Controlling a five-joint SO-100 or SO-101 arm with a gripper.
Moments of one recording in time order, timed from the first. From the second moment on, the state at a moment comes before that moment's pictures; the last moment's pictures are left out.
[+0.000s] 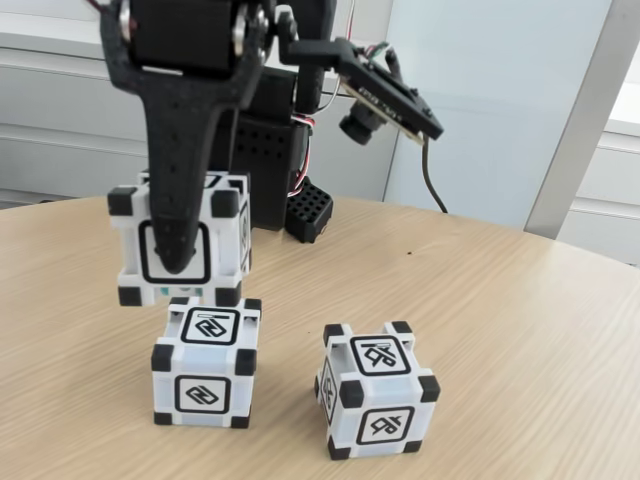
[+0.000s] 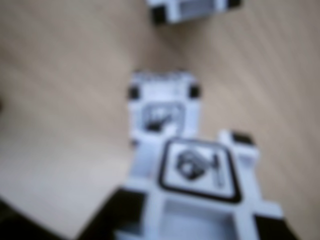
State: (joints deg) arm 34.6 96.6 86.3 94.0 -7.0
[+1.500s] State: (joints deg) arm 34.6 89.6 86.3 94.2 -8.2
